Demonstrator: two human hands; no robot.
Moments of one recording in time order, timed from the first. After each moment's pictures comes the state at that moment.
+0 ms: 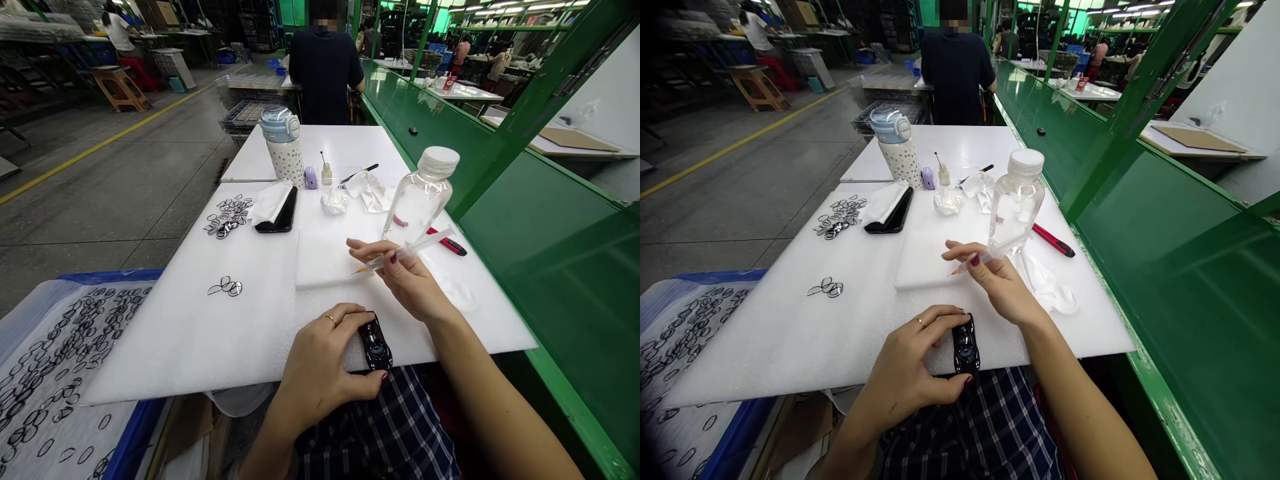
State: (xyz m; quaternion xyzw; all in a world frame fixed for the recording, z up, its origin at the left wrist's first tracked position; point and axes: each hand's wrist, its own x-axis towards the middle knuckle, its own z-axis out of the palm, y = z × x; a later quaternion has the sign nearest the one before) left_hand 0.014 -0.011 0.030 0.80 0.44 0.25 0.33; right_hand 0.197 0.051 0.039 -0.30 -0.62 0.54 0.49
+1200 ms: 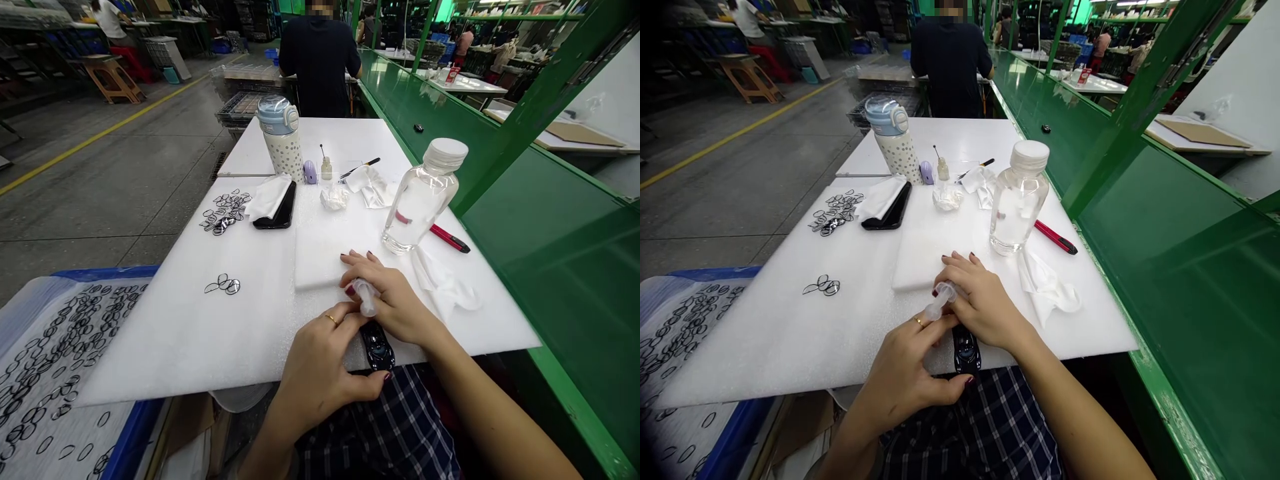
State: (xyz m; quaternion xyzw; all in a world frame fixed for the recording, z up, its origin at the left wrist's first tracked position) left_hand 0.014 -0.011 0.026 0.81 0.43 0.28 0.29; right_hand 0.182 0.039 0.032 -0.40 -0.76 0.36 0.37
